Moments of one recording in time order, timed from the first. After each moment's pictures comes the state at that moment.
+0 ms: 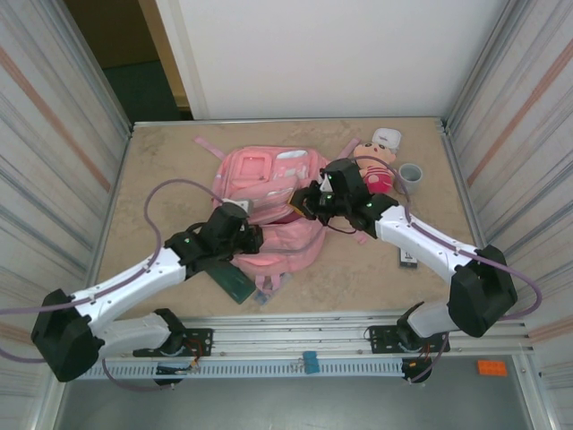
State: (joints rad) left arm -0.76 1.09 0.75 -0.43 -0.05 -0.68; right arm 0.63 1.41 1.04 -0.23 -0.40 1.21
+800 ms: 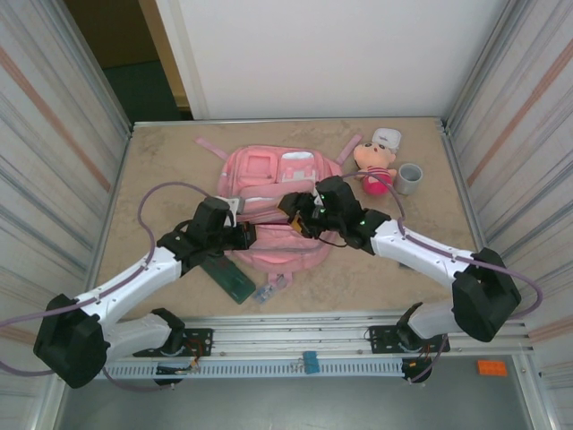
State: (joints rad) left arm -0.60 1.10 0.68 -0.30 0.18 -0.58; right arm 0.75 1.38 0.91 -0.06 -0.26 1.38
